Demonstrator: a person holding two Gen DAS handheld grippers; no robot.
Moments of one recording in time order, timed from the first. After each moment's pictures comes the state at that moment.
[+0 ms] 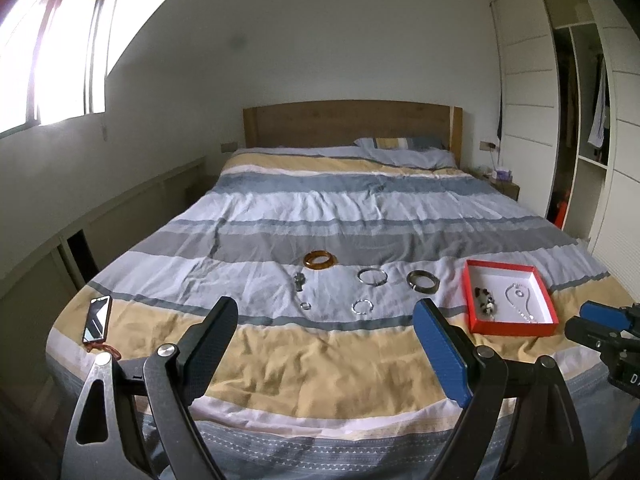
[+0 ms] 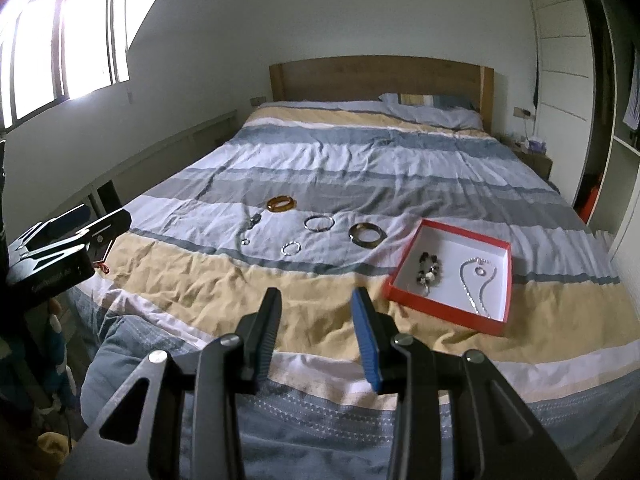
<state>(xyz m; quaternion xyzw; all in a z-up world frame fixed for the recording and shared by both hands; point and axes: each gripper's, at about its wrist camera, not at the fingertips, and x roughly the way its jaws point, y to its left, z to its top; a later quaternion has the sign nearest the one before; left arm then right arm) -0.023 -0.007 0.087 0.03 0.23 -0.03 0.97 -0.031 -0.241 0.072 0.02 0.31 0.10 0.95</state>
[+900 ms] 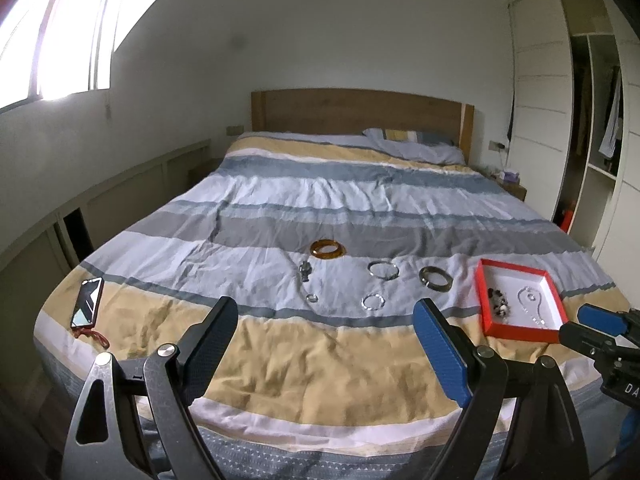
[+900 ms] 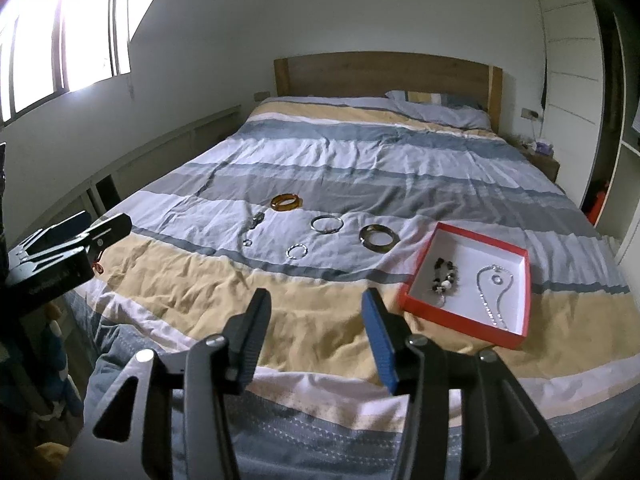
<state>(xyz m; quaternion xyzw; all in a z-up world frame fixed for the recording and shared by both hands) 0.014 0.015 0.064 0.00 0.25 -0.02 0.97 0.002 -0.230 0.058 0.02 0.32 0.11 0.94</state>
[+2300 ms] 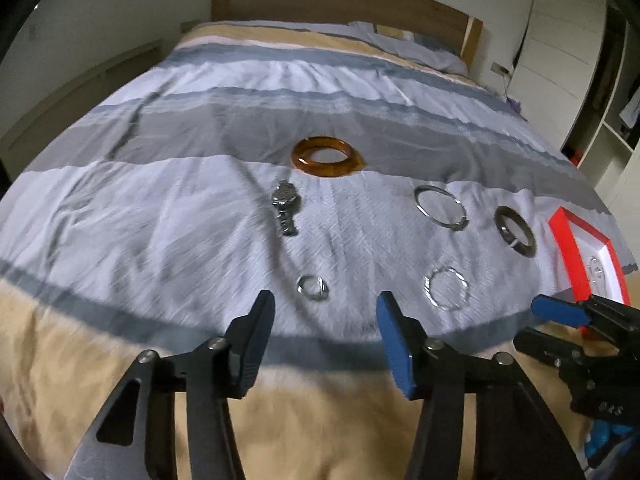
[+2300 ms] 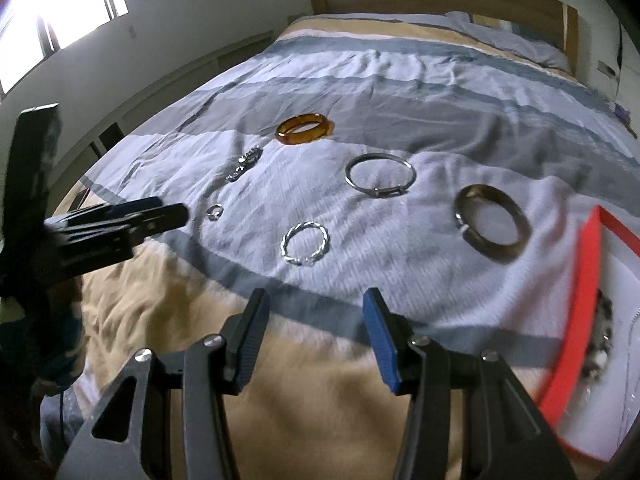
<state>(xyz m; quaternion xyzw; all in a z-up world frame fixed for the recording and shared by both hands) 0.272 0.048 -0.099 -0.01 0.43 -0.09 0.90 0.244 -0.164 -0.107 0.01 0.44 0.21 0.87</state>
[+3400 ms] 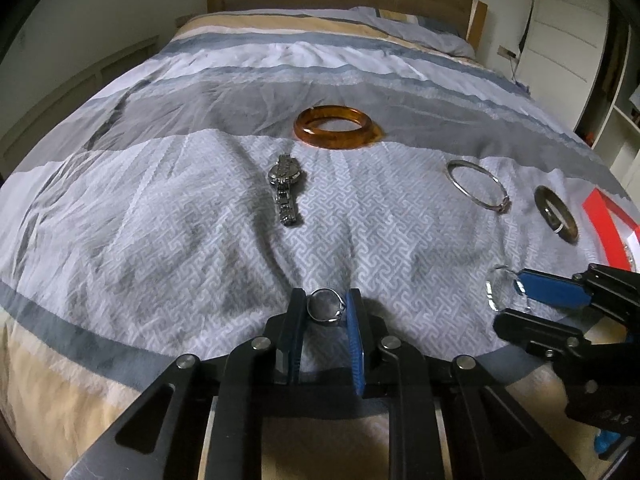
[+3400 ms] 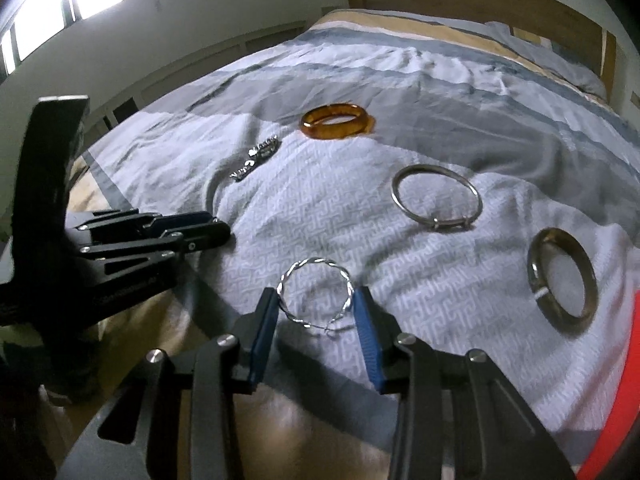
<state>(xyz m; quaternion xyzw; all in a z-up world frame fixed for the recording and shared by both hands) 0.294 0.046 -0.138 0.00 0.44 -0.08 0.89 0.281 -0.129 -0.129 -0.02 0.43 0.25 0.87</state>
